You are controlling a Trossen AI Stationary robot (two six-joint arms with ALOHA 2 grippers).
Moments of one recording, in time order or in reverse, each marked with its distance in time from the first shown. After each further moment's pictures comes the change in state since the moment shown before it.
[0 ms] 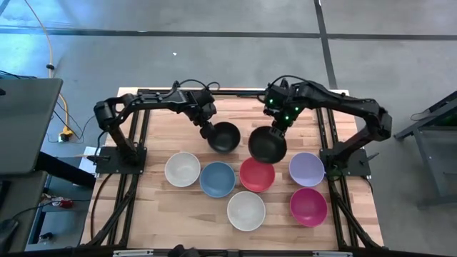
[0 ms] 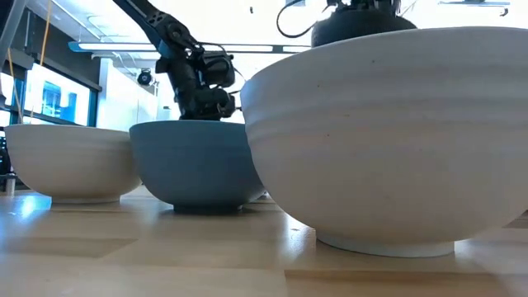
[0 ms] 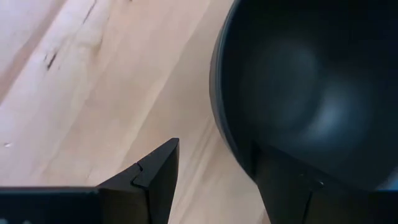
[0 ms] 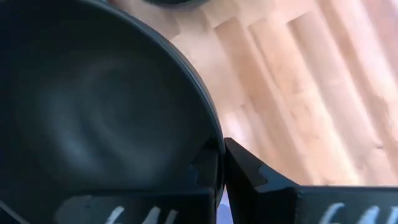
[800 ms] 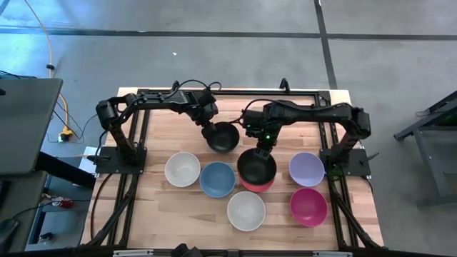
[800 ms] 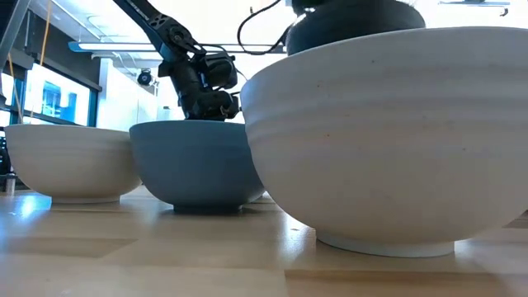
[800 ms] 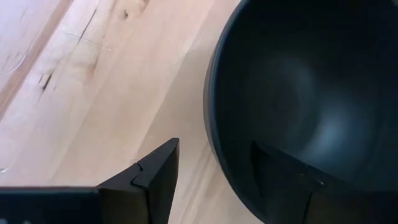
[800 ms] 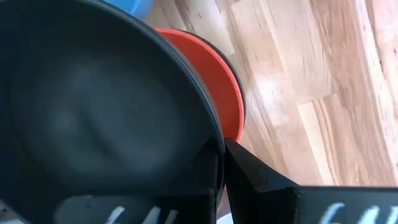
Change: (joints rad) left arm -0.006 0.017 0.002 0.050 0.003 0.027; right arm 0.187 0.235 0.077 0.017 -0.089 0.122
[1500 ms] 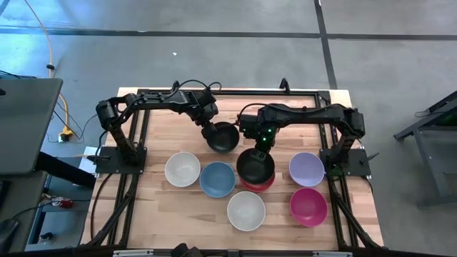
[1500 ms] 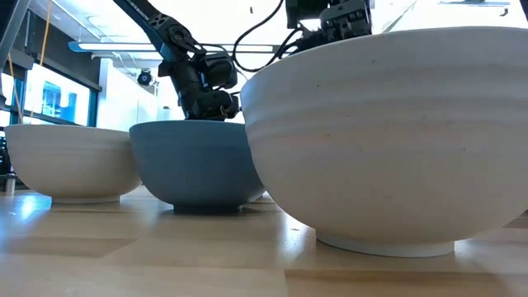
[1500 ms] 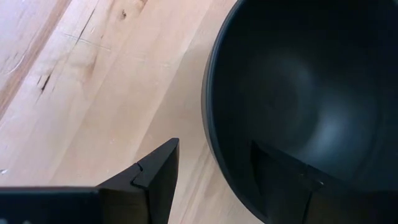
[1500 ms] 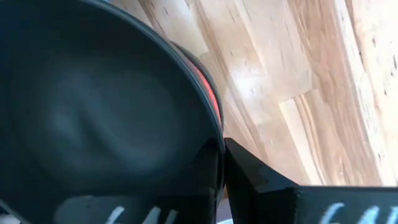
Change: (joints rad) left arm 0.000 -0.001 0.000 -0.002 0.000 0.007; right arm 0.012 0.059 -0.002 -0.004 0.076 0.039
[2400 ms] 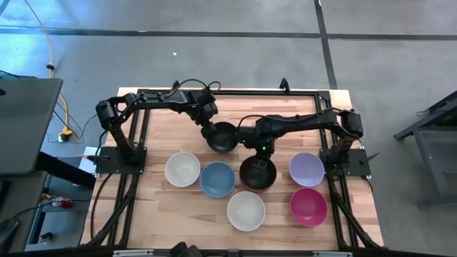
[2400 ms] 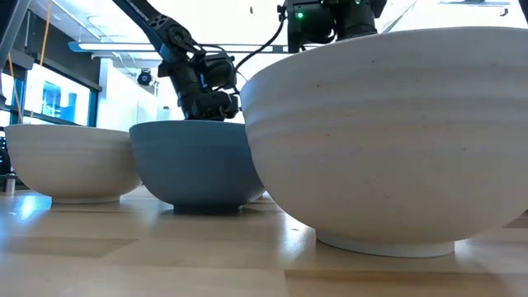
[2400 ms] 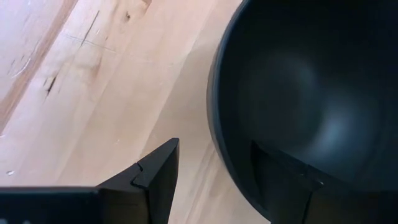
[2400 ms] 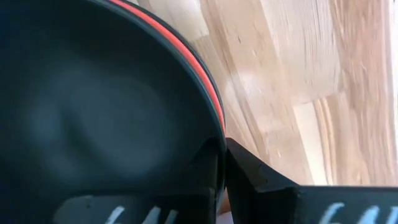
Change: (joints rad) left arm 0.013 0.000 0.000 -0.001 0.000 0.018; right arm 0.041 0.022 -0.162 0.142 0.035 -0.031
